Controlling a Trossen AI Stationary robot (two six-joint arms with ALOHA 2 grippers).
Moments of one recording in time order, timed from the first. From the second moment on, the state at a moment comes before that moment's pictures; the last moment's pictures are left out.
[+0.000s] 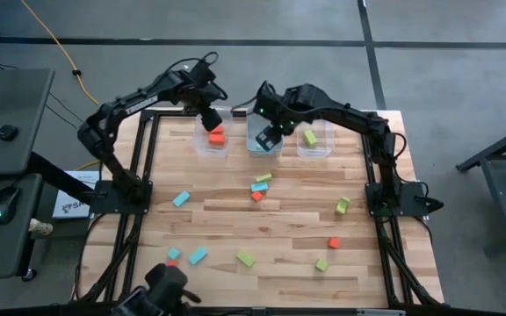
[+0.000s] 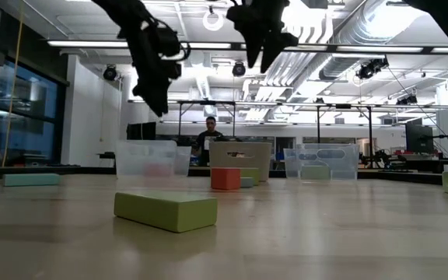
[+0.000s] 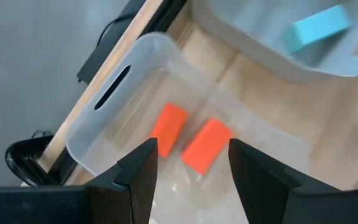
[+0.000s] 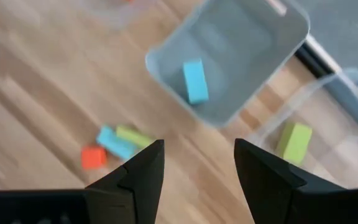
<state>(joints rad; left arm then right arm) 0.91 1.67 1.45 -0.96 0.08 0.20 -0.27 2.02 2.26 -1.51 0.16 0.47</state>
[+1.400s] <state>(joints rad) 0.74 1.54 1.45 -1.10 0.08 0.18 0.15 1.91 1.74 -1.57 -0.10 0.92</state>
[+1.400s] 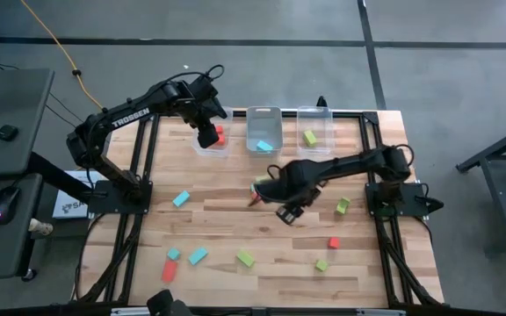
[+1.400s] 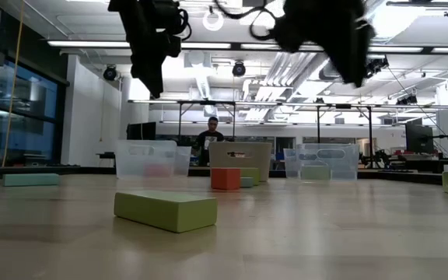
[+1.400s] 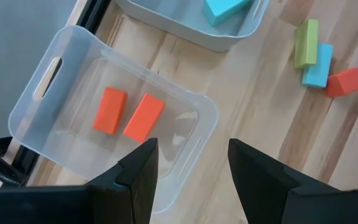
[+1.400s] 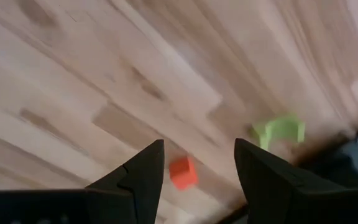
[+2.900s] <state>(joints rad) 0.69 1.54 1.45 -1.10 0.08 0.03 0.59 1.64 1.49 -1.37 -0.19 1.20</state>
